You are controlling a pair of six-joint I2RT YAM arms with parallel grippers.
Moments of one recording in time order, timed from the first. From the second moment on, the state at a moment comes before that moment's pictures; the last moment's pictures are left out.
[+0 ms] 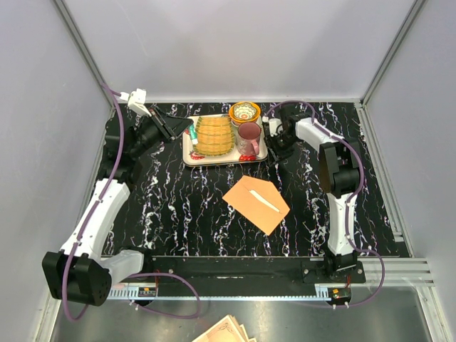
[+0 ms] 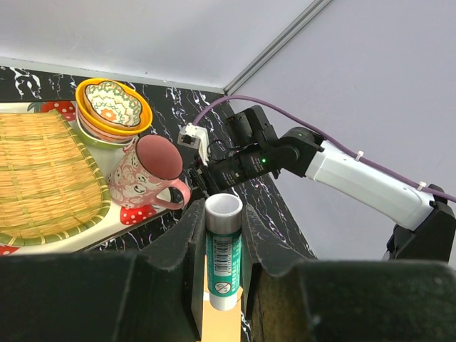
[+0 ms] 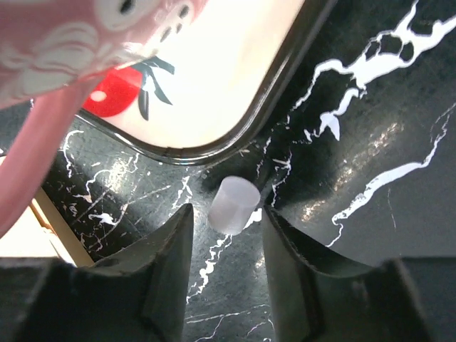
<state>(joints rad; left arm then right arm) -0.15 1.11 1.00 0.11 0.55 -0.73 0.26 2.21 1.71 -0.80 -0.31 -0.21</state>
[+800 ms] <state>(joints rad) -0.14 1.12 1.00 0.10 0.56 -0.73 0.27 2.20 1.72 -0.80 -0.36 -0.21</state>
